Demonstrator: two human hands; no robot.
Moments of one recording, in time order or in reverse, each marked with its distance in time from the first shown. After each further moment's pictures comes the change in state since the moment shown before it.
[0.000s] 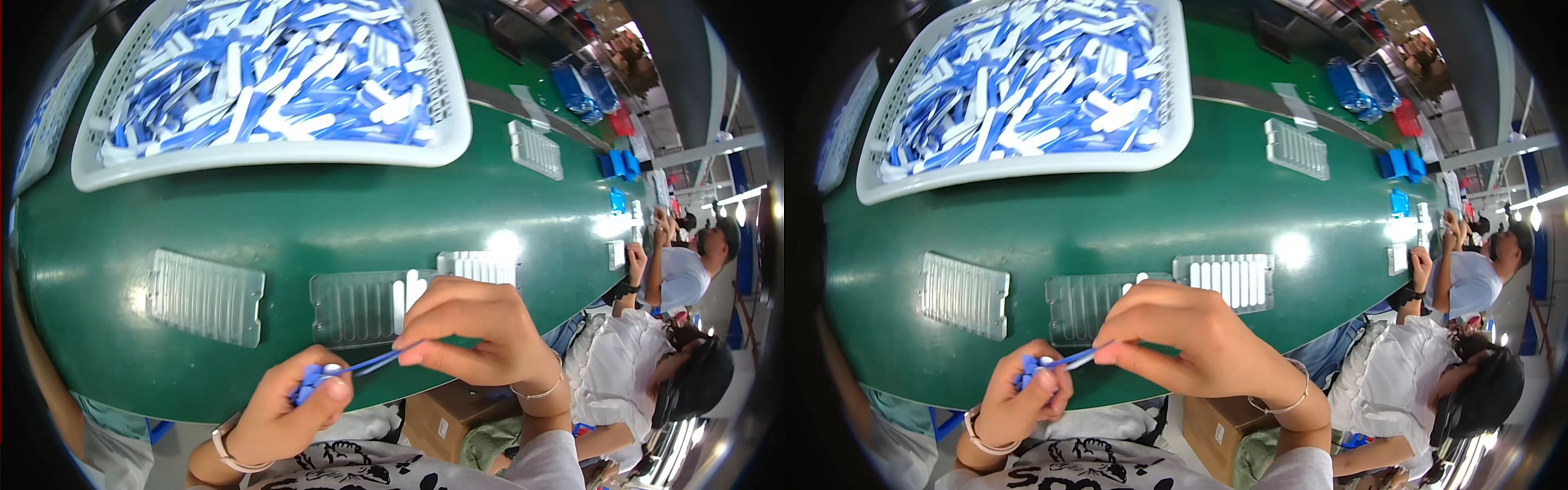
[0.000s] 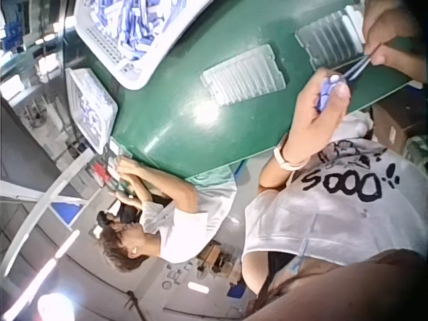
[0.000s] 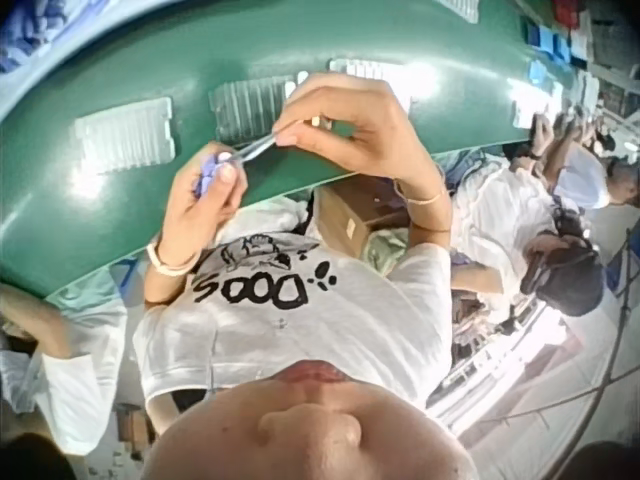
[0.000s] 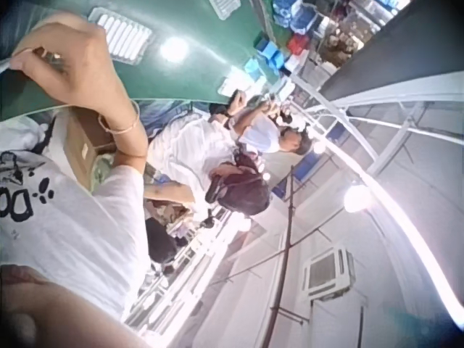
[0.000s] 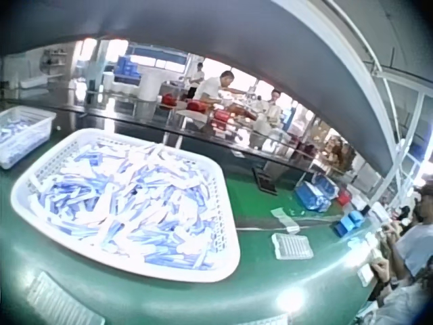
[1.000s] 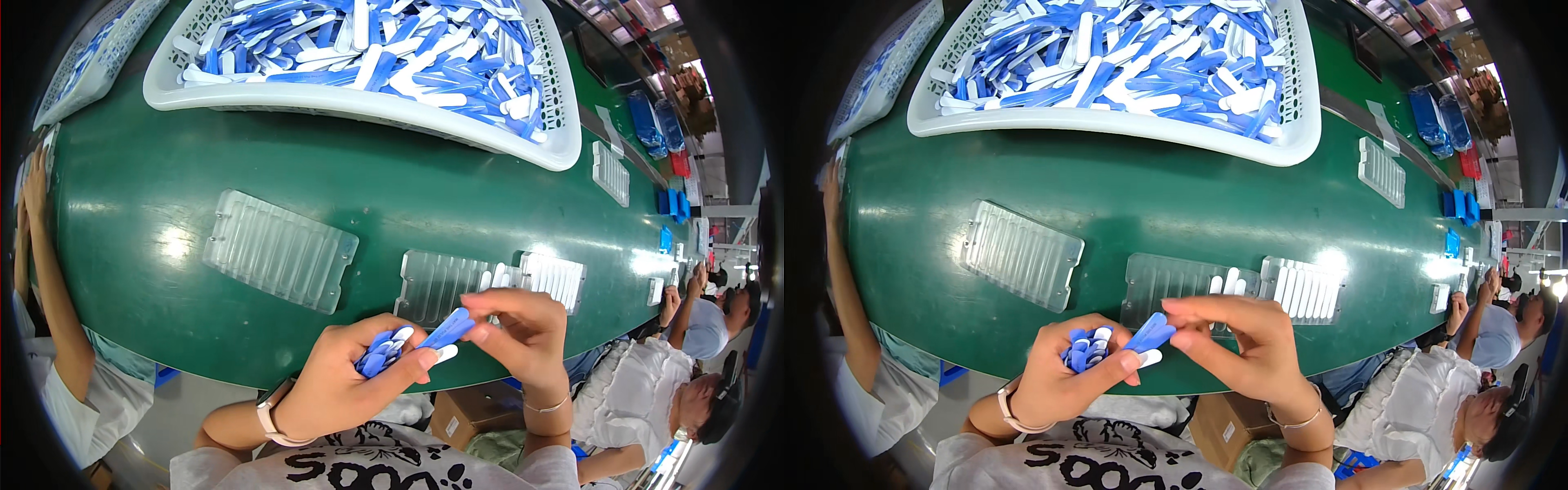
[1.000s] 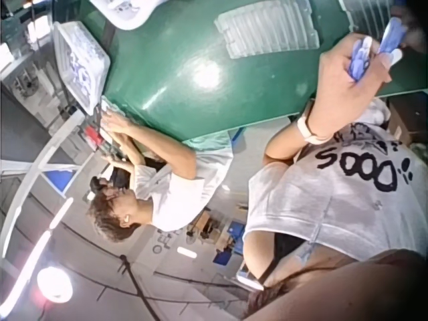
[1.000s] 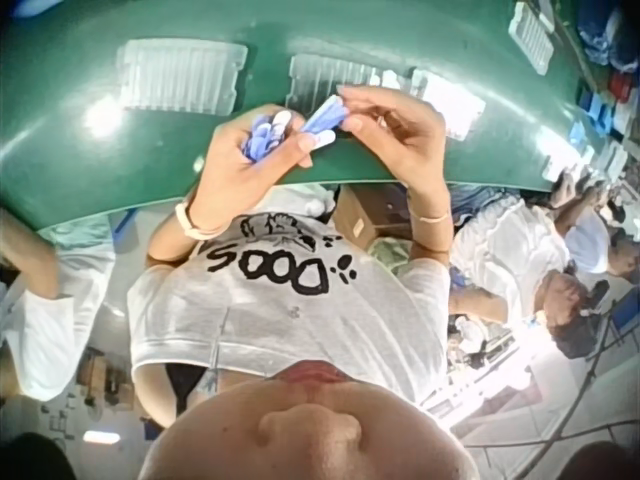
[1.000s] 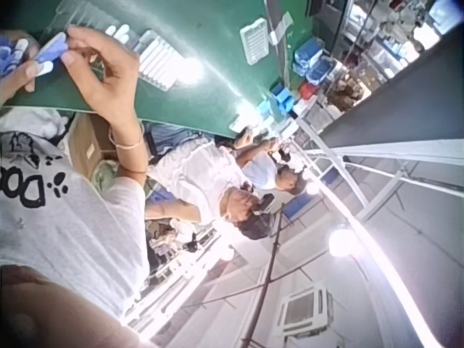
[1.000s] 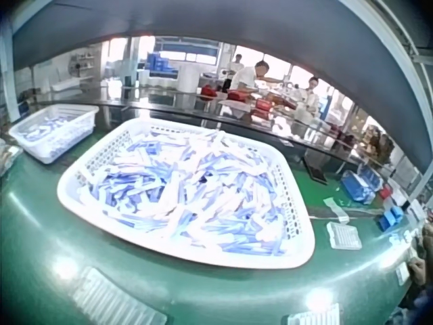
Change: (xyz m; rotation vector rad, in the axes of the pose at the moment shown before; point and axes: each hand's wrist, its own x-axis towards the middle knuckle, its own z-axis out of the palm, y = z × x) left_hand -0.006 0.007 -0.005 0.073 0.216 0.068; right_hand -0.005 0.014 0.048 0.302 0.196 0.248
